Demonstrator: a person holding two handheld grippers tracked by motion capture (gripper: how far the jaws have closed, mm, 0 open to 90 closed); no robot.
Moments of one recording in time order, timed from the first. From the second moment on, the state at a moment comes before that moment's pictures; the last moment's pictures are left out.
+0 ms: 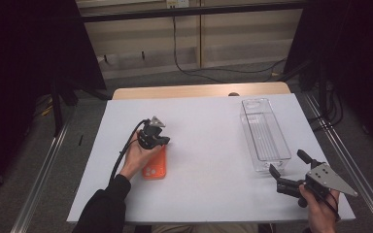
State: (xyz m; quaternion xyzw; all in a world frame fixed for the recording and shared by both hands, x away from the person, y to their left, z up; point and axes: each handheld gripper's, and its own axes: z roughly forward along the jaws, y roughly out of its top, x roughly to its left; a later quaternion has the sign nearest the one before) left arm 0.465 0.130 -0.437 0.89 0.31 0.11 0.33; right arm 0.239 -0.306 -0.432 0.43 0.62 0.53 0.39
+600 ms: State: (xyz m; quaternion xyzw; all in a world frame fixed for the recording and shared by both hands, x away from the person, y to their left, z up) left arm 0.466 0.139 -0.436 0.89 0.31 0.12 0.31; right arm 0.239 -0.306 -0.432 0.43 0.62 0.53 0.39
